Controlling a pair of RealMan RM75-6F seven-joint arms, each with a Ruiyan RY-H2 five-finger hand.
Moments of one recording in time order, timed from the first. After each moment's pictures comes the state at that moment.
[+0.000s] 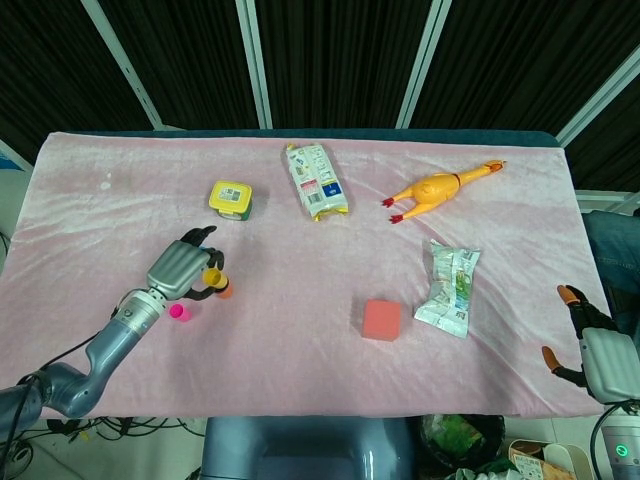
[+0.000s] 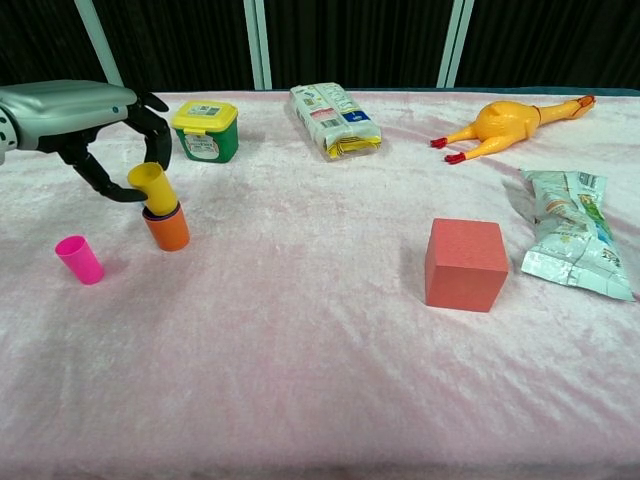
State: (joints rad) left arm -0.74 -1.39 -0.09 -1.40 1.34 0.90 0.13; right arm 0.08 -1.03 0.08 -1.76 -1.38 1.40 0.01
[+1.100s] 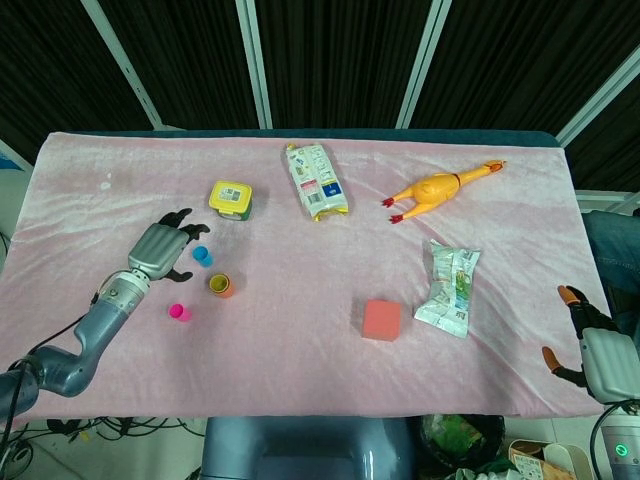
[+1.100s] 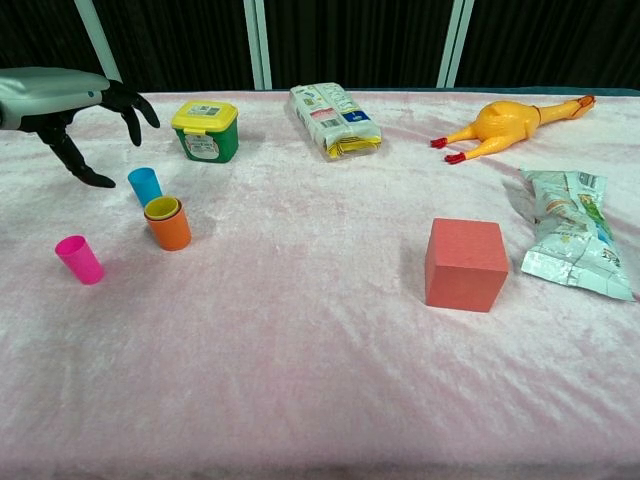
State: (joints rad) left arm -0.77 -1.40 -0.12 -1.24 1.27 0.81 0.07; right arm 0.08 -1.03 0.09 -1.77 -1.37 1.40 0.00
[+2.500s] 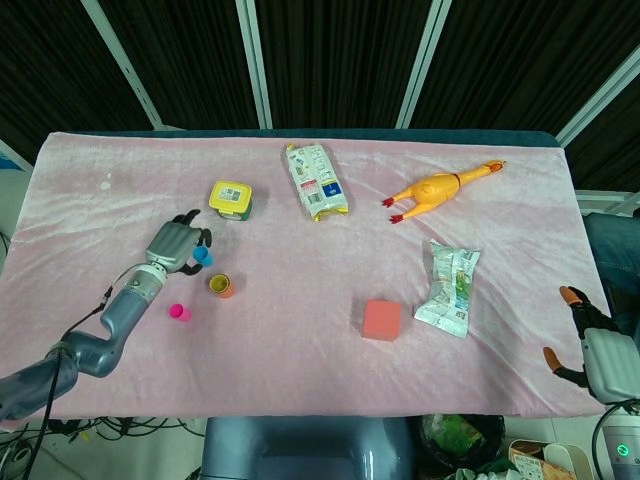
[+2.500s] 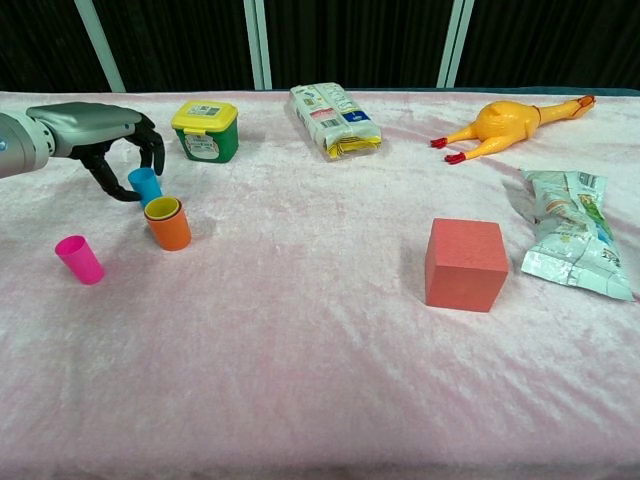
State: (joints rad) left arm -0.83 -1.60 -0.12 -0.93 1.26 0.71 0.01; right arm 0.08 -1.02 0.09 -1.77 -1.36 1.39 0.01
